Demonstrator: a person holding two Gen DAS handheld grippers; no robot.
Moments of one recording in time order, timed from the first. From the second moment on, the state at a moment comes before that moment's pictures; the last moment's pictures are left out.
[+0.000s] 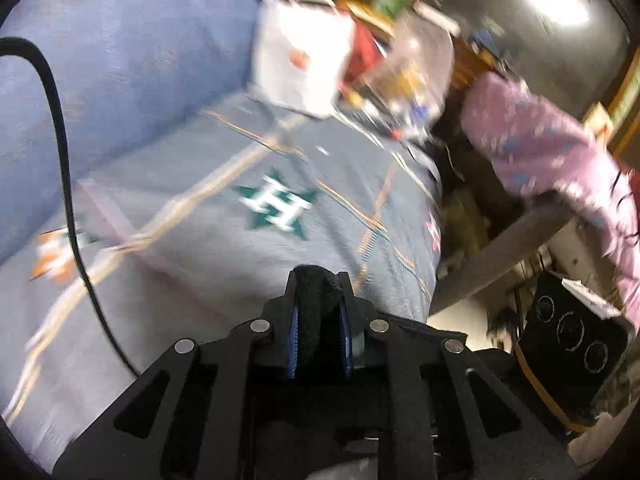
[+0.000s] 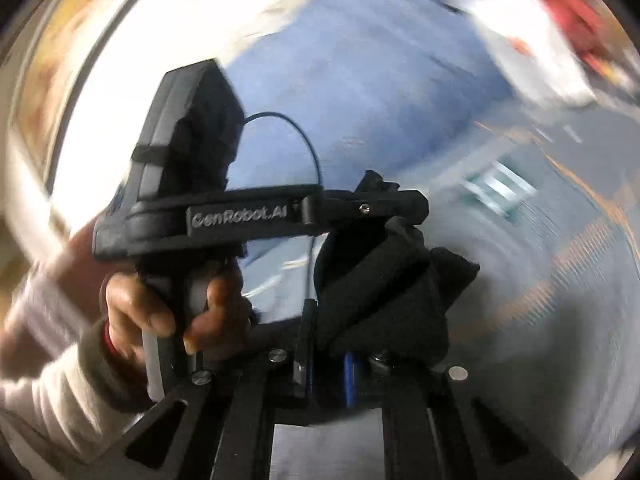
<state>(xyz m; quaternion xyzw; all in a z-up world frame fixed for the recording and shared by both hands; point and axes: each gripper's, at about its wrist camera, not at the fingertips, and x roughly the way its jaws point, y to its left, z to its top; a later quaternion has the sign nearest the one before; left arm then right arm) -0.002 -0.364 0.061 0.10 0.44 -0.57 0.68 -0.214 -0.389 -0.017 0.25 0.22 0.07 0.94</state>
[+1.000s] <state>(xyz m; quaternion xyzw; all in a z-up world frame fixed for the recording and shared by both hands) -0.033 -0.168 -0.020 -0.08 0.53 -0.35 0.77 -0.119 -0.333 -0.041 0.24 0.34 0.11 0.90</state>
